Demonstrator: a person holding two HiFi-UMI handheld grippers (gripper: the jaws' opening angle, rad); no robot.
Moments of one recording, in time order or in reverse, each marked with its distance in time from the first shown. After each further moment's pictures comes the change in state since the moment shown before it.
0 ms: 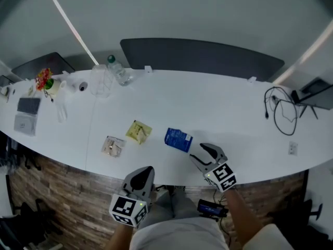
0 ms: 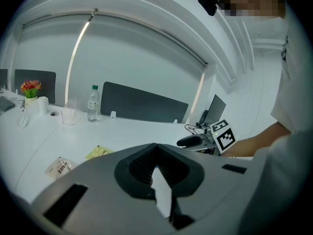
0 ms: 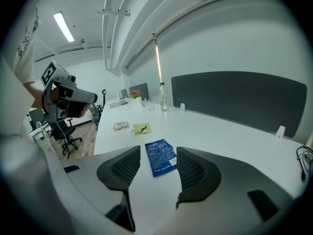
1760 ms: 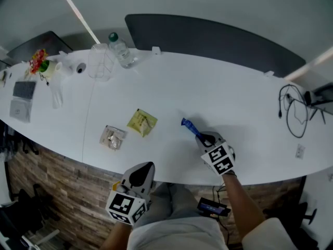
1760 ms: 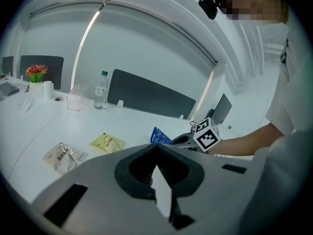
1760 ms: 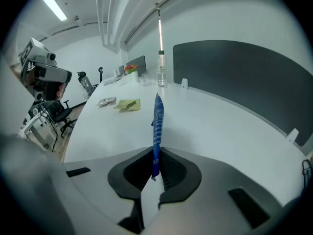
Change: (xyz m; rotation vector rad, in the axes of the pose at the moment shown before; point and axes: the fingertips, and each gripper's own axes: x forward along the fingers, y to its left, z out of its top) left arm 0.015 0.035 -0.032 -0.092 0.063 0.024; right arm 0.083 -0.031 -0.049 -0.065 0.260 -0.011
